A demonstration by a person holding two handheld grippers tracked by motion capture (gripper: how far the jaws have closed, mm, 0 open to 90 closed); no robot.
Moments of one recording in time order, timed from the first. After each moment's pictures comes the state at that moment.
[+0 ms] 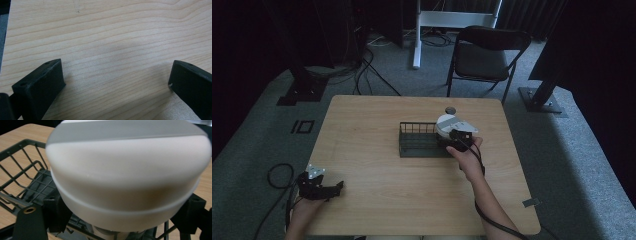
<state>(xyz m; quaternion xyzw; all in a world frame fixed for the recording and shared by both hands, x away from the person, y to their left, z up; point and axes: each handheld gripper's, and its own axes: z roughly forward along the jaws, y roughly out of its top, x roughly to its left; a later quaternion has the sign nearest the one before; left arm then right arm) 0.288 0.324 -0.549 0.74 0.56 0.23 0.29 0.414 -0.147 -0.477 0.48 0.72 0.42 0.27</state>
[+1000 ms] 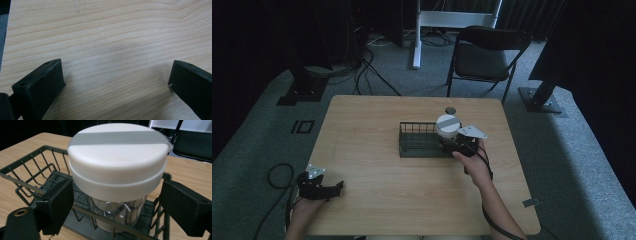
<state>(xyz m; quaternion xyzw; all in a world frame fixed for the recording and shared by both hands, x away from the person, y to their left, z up) 0.288 0.324 -0.549 0.74 0.56 0.23 0.29 0.390 -0.163 -0.468 0.46 0.71 0.46 0.27</state>
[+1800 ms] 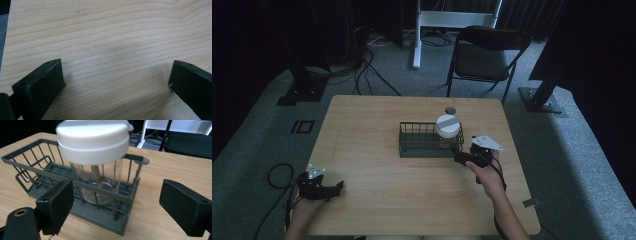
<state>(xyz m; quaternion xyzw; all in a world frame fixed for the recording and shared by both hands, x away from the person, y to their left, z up) 0.288 0.324 -0.549 0.74 0.56 0.23 0.29 0.359 -0.200 -0.473 0.47 0.70 0.46 0.28</state>
